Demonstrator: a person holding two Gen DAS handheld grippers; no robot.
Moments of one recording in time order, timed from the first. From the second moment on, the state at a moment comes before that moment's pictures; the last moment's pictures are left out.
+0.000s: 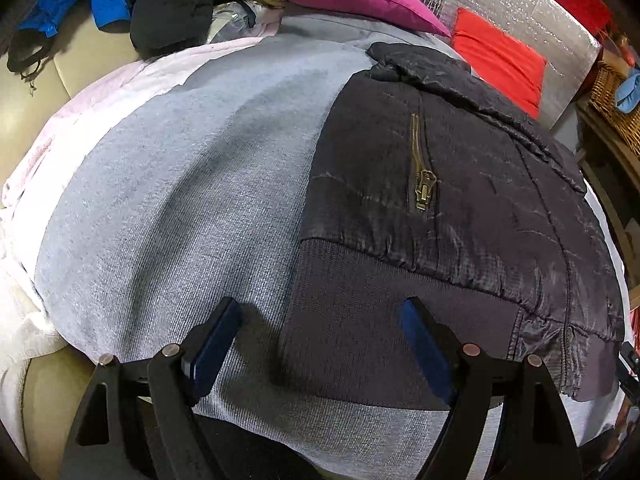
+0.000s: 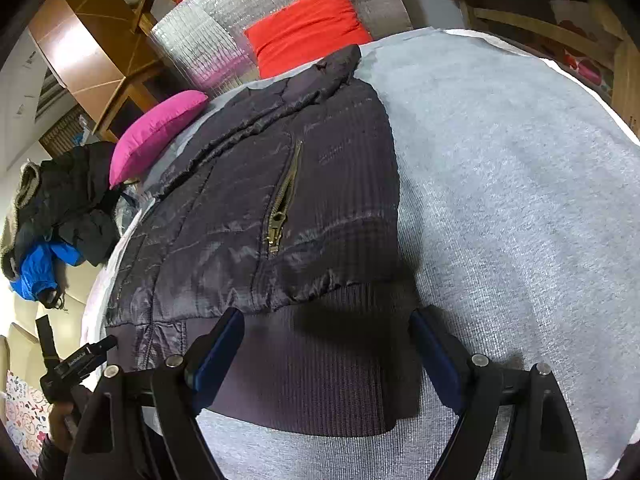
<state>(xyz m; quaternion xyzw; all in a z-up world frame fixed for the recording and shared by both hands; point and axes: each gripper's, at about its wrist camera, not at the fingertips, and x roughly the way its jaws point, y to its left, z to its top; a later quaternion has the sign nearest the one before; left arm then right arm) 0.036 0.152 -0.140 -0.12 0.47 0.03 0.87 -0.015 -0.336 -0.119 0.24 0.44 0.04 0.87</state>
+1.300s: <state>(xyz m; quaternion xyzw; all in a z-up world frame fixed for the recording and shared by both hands) 0.024 0.134 -0.117 -0.11 0.47 0.00 0.88 -0.021 -0.361 -0.123 0.34 0.45 0.07 0.82</state>
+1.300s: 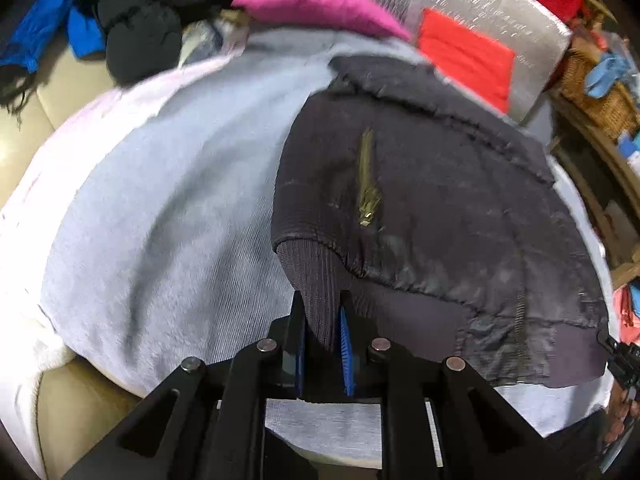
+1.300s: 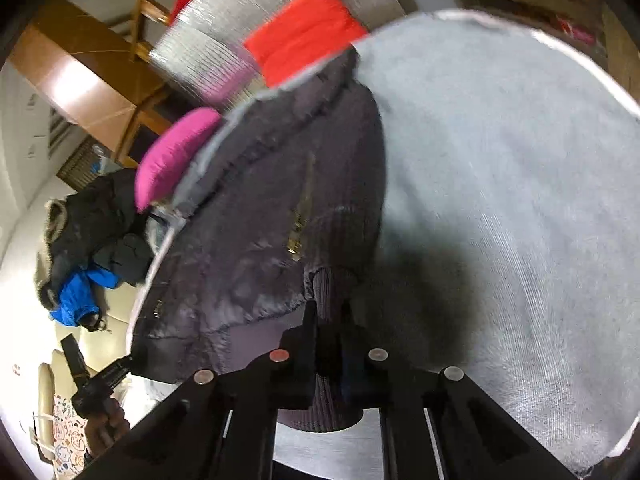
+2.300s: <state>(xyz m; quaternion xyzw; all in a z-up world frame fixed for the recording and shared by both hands) 0.005 0.142 -0.107 -0.10 0.45 -0.01 0.89 -0.027 -0.366 -0.132 0.35 0.46 0.12 0.81</state>
